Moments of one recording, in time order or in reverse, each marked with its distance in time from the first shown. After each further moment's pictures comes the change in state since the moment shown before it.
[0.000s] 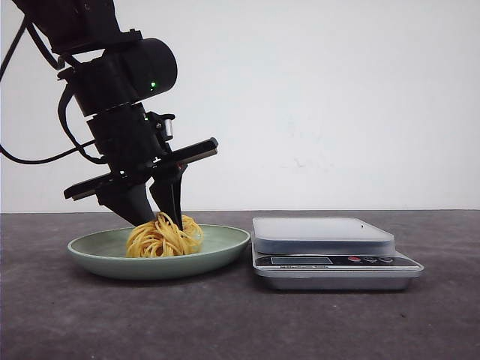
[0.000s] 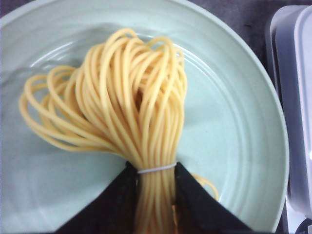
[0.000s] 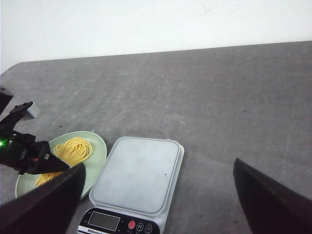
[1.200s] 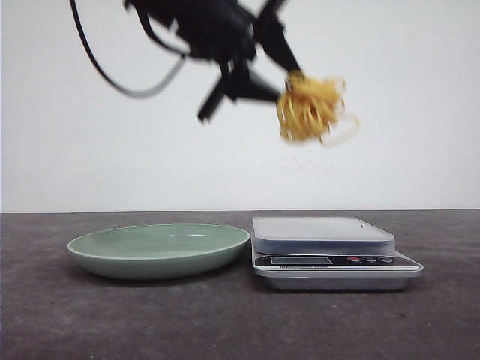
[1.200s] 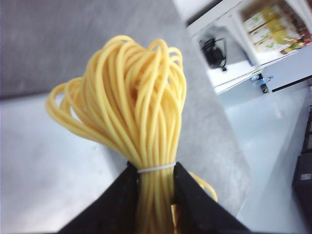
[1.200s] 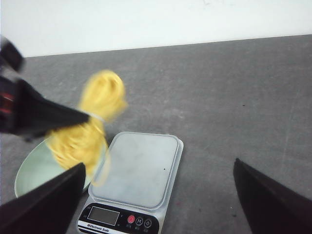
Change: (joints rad) left arm -0.184 -0.052 0.086 0.414 0.302 -0.291; right arm 0.000 0.000 0.000 -0.020 0.000 -0.002
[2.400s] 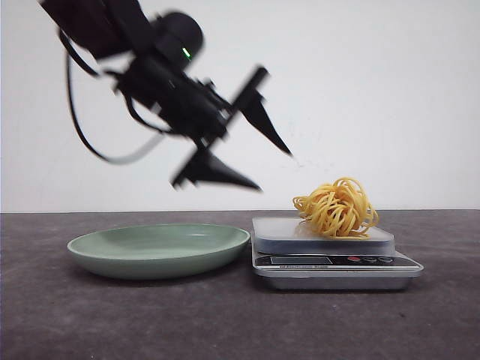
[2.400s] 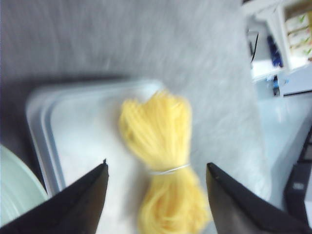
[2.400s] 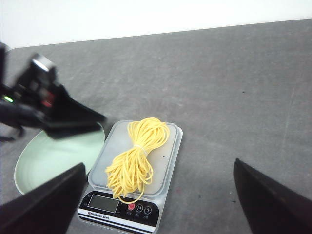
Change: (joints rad) left arm 0.165 0.040 -0.001 -0.038 0.117 0.047; right arm 0.000 0.000 0.000 -0.047 0.000 -0.001
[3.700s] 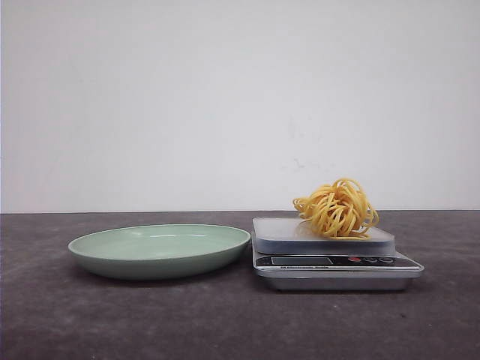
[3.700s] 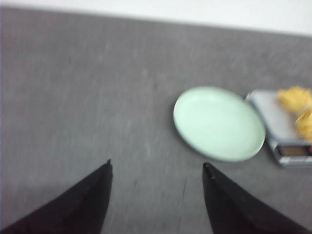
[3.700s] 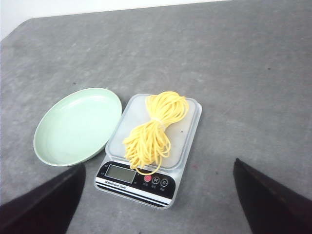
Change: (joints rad) left arm 0.022 -1.601 -0.374 -1.120 -0.802 0.338; right arm 0.066 0.017 0.000 -0.075 -0.036 -0.025
